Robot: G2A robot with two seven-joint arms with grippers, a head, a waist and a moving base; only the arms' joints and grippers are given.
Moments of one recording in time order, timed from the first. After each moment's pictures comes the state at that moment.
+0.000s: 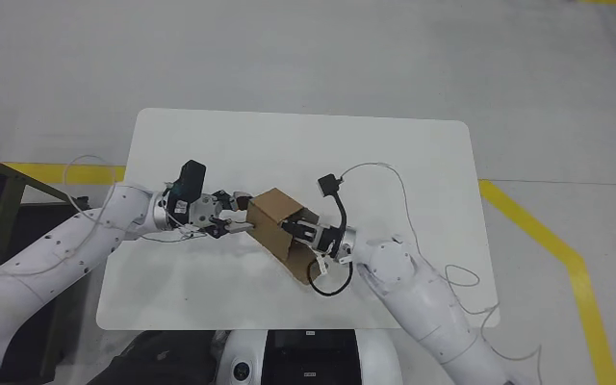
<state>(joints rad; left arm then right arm) 0.69 -0.52 -0.37 -1.37 1.12 -1.01 0.81 -1.18 -1.38 0.87 -1.47 0.03 -0.38 0.59</state>
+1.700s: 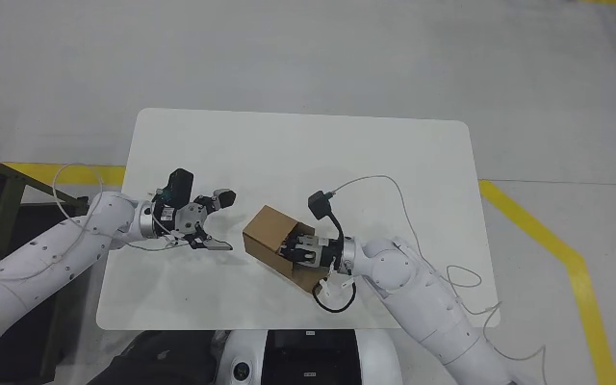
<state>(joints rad) 0.67 -0.46 -0.29 -1.33 1.09 -1.01 0.81 -1.17 -1.36 0.85 -1.44 -0.15 -0.63 0.65</state>
